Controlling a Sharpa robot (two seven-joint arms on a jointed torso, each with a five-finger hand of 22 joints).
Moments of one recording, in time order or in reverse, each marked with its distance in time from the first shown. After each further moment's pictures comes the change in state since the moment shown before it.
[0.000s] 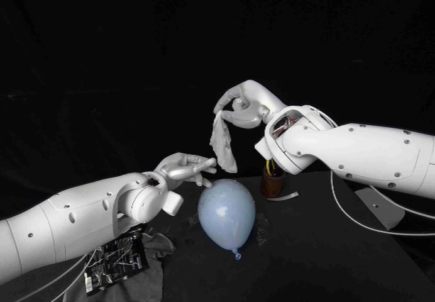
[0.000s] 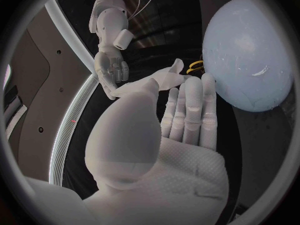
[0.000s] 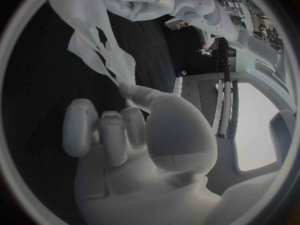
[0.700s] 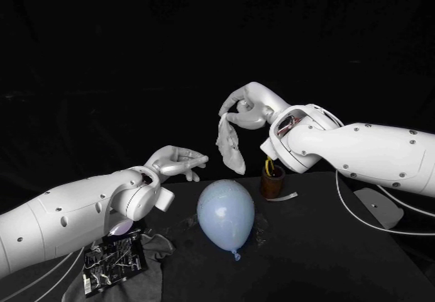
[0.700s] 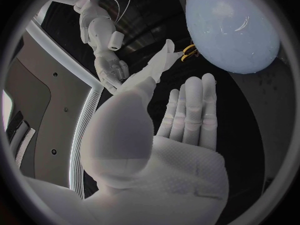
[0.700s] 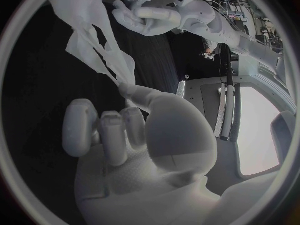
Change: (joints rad) left arm 0.019 -0.026 0.000 0.001 -0.183 -0.110 0.007; left_hand -0.110 -0.066 0.121 -0.082 0.000 -0.049 0.017 -0.002 0.033 -0.064 0.019 0.016 0.047 -0.008 0.007 0.000 0.006 -0.002 -0.036 0.004 0.065 0.055; right arm 0.005 -0.025 0.000 -0.002 -0.031 0.041 -0.027; right_hand 0.000 0.000 0.000 0.000 0.000 0.000 0.000 -0.001 0.000 0.000 0.000 0.000 0.001 0.000 0.000 0.000 -0.001 0.000 0.000 0.000 0.000 0.001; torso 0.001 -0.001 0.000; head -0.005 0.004
